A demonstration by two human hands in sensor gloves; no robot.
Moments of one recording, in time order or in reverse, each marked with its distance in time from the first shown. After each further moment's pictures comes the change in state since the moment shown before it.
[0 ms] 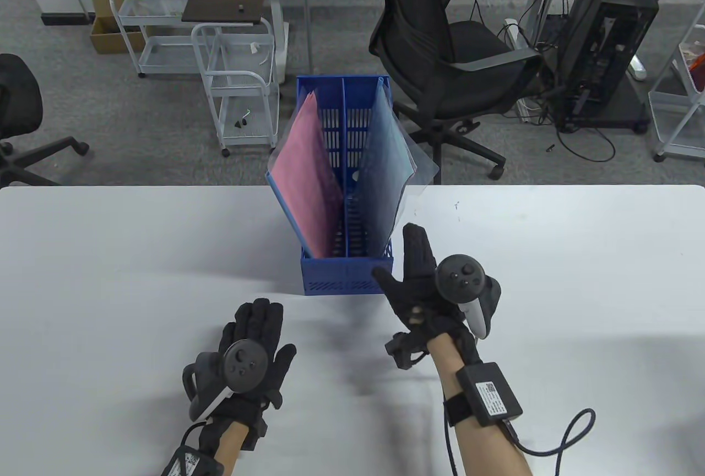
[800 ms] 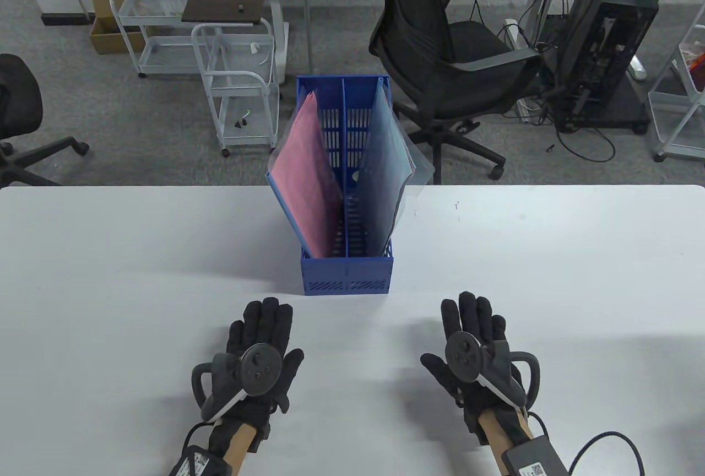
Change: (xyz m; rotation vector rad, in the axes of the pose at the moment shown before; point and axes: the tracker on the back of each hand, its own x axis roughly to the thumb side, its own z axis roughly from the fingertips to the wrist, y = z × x) left_hand 0.012 -0.010 -0.001 -0.016 -0.022 -0.086; right_hand -0.069 0.001 0.076 0.100 0.072 0.719
